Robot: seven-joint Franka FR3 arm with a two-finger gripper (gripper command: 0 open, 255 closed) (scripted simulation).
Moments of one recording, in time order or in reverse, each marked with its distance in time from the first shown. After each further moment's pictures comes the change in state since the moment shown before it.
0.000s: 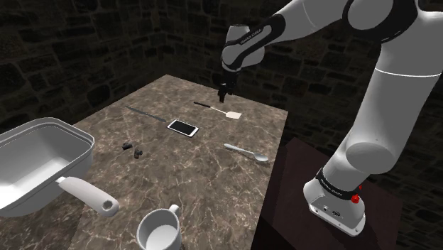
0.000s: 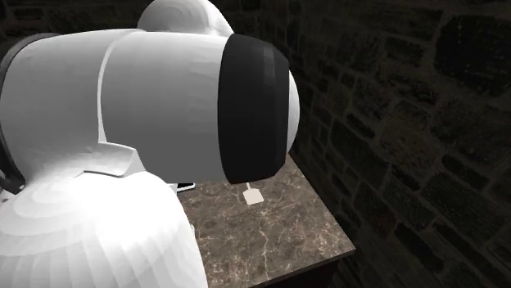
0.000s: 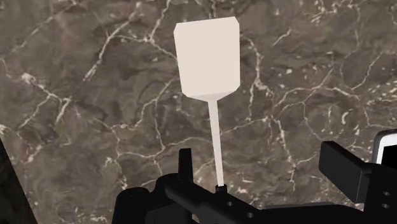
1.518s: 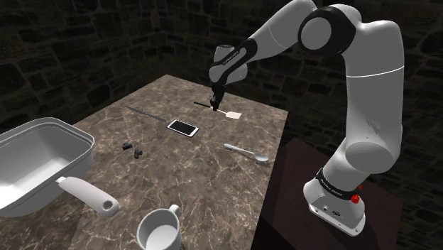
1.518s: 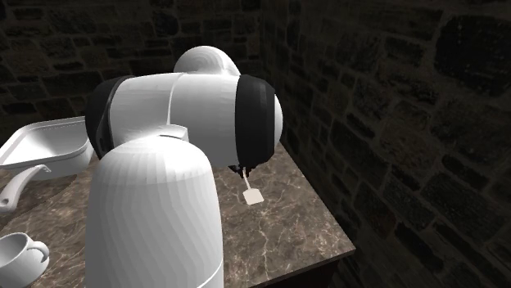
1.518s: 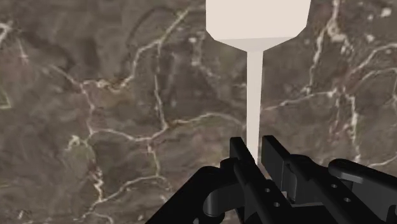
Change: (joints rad) arm -0.017 0.302 0.032 0.197 0.027 0.115 -0.080
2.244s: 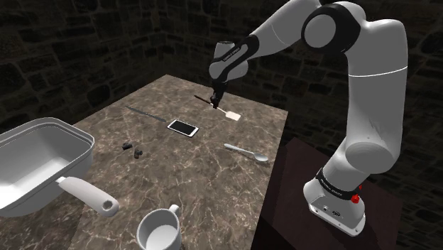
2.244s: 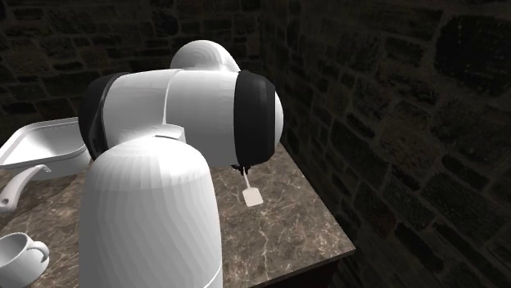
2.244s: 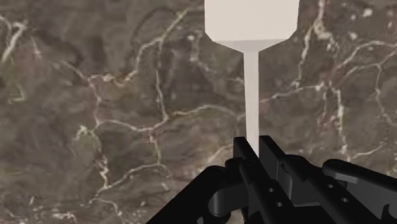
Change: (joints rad) arm 0.003 -0.028 -0.003 0.002 -0.004 -0.030 0.005
